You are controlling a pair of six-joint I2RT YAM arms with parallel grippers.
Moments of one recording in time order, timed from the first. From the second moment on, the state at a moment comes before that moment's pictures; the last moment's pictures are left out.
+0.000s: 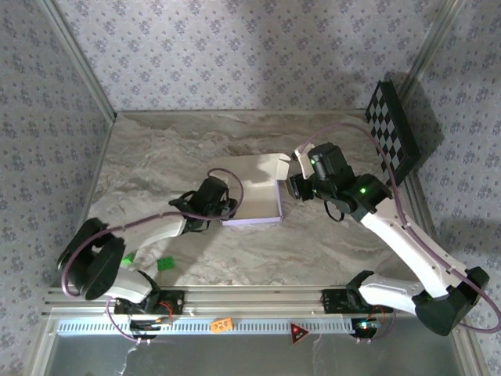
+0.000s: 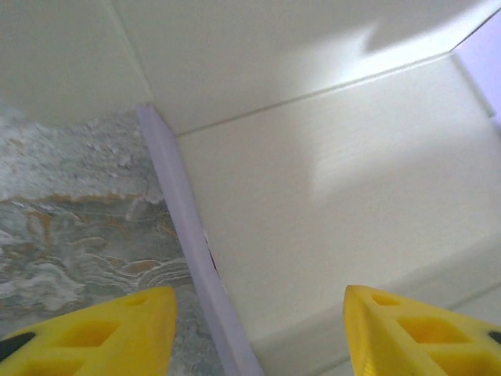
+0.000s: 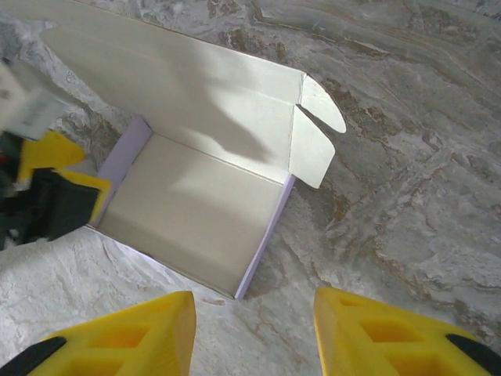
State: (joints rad) left arm -0.73 1.38 0.74 -0.19 -0.18 -0.40; right arm 0.63 1.12 1.19 -0.80 0.06 0.12
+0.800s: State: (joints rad) left arm -0.36 1.14 0.60 -0.03 0.16 -0.18; right arm 0.24 1.27 0.77 -0.12 -0.43 -0.19
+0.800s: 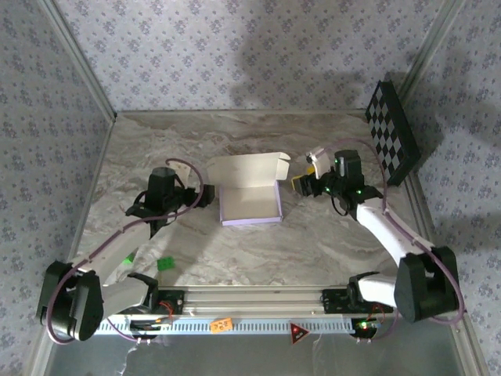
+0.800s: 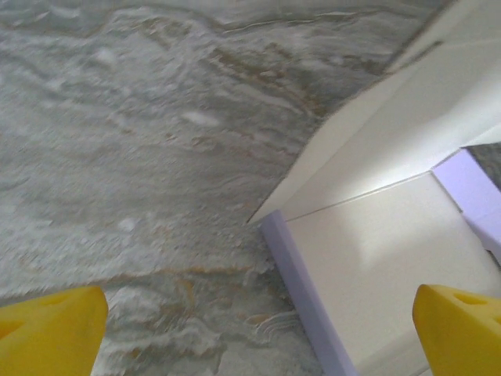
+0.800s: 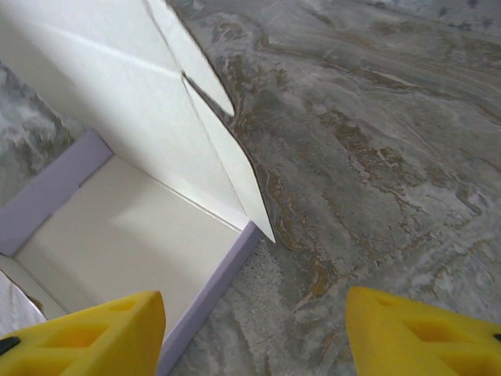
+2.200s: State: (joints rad) left arm -0.33 1.38 0.76 0.08 0.34 -0.01; right arm 0.24 1.59 0.97 -0.03 -0.67 -0.38
